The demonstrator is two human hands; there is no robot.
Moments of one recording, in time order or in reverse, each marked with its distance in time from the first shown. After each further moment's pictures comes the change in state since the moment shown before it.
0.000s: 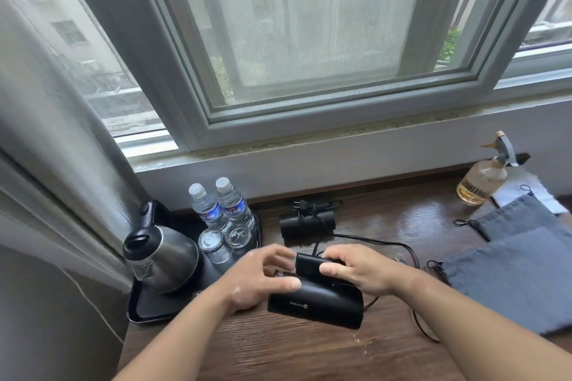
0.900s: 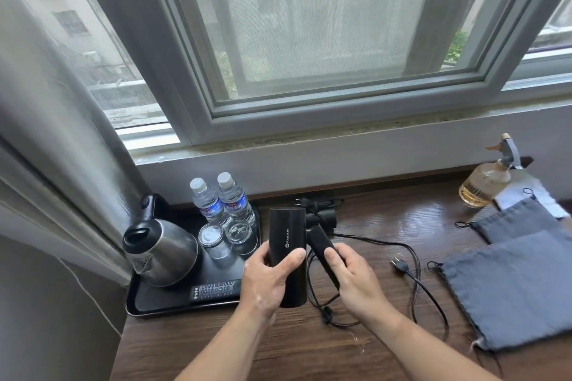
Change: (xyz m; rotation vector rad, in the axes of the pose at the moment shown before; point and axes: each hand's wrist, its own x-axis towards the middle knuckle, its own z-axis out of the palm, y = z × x) left_hand 0.003 0.009 0.060 -0.621 0.562 -0.002; right_hand -0.002 -0.017 0.063 0.545 0.598 0.261
